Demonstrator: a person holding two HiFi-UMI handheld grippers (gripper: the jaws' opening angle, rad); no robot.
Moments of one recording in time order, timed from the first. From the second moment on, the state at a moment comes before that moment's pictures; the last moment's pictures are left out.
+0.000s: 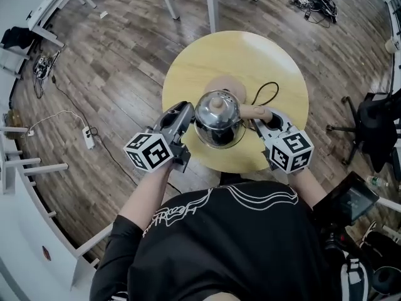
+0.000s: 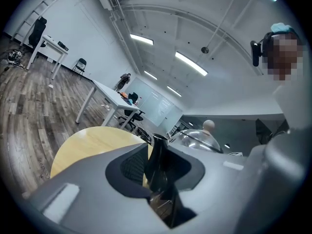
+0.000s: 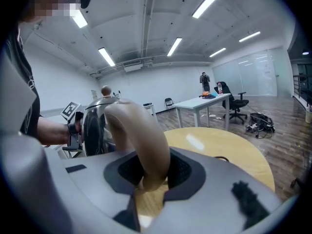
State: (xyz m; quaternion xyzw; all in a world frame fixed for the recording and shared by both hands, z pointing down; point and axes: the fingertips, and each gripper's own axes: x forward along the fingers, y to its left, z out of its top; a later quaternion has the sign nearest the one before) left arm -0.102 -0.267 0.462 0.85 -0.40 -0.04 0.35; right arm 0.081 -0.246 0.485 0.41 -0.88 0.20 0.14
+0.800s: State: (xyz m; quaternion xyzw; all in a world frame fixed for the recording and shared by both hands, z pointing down) left arm -0.073 -0.371 0.494 0.88 -0.40 -0.03 0.27; right arm 0.105 -0.356 0.528 0.42 -0.88 0.15 0.15
